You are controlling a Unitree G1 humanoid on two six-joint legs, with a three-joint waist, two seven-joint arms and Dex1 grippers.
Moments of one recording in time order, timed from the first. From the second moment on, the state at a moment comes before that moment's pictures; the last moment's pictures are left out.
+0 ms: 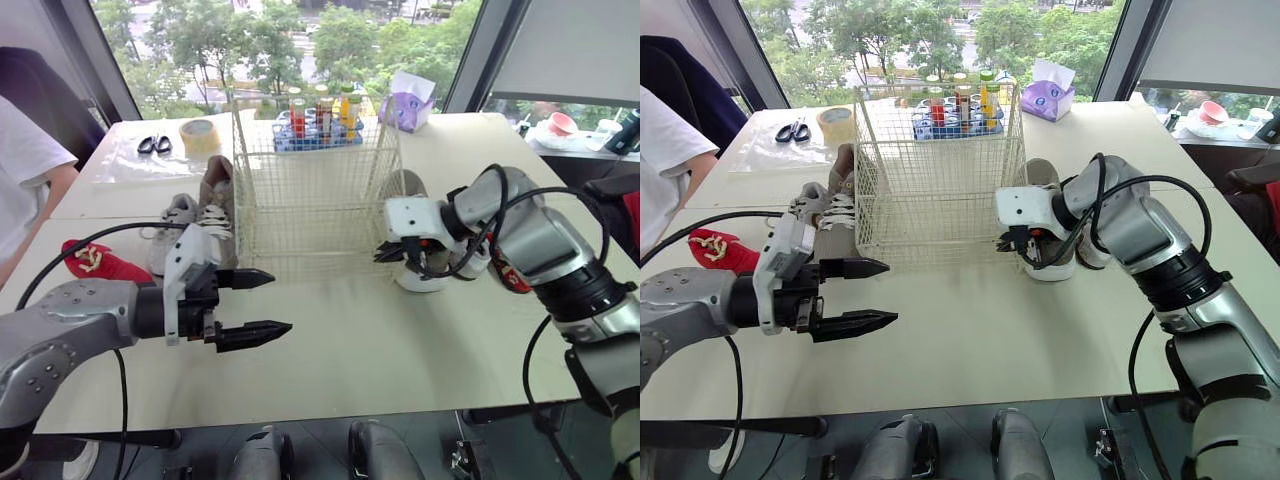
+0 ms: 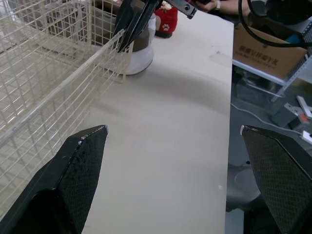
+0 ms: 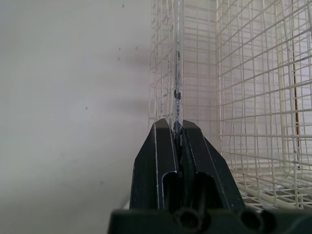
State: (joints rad) left arm -0.21 0.95 0.21 -0.62 -1.07 0.88 -0.79; right arm -0.96 -0.79 0.45 0.02 -0.02 0.48 1.38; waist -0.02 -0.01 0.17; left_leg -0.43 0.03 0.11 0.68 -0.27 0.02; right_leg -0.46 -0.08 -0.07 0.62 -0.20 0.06
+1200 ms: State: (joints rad) left arm -0.27 0.70 0.08 -0.56 -1.24 0.93 -0.57; right arm -0.54 -0.38 -0.53 -0.75 0.21 1.56 0.50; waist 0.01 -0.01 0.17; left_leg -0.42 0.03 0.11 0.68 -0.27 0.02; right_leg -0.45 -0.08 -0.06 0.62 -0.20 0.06
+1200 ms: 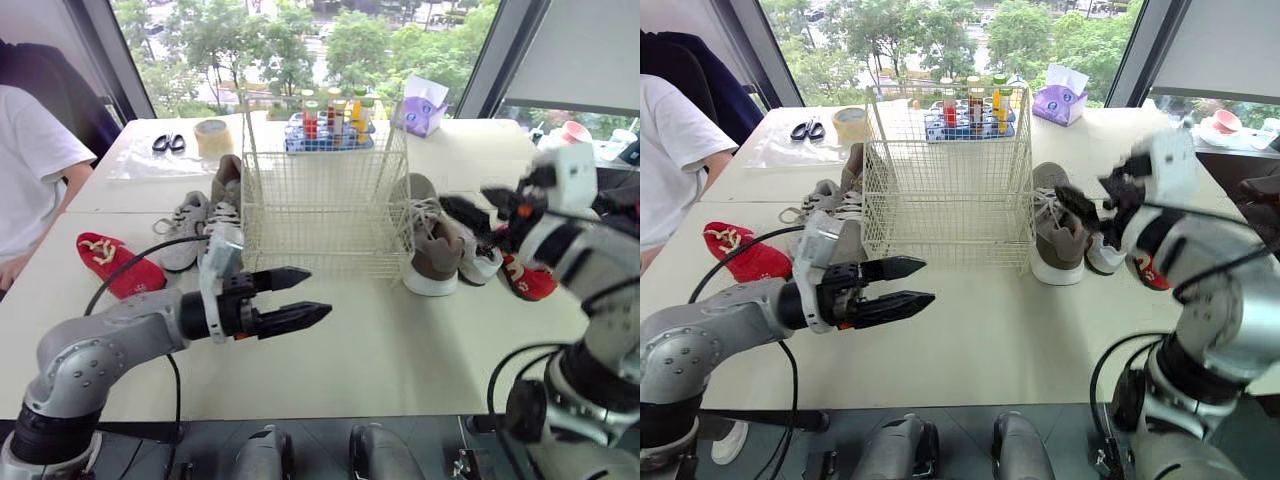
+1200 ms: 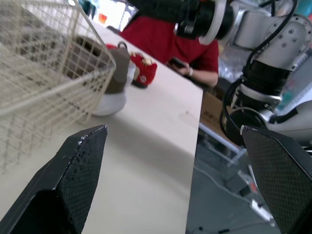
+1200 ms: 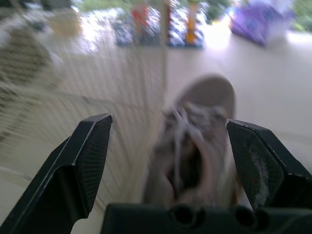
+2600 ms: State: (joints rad) left arm -0.20 0.71 0.06 -0.60 -1.12 0.91 -0.60; right arm -0.19 -0.22 -0.19 -0.42 0.17 0.73 0.19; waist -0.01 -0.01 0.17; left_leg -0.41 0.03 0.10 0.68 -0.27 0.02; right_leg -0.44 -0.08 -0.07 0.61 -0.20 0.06
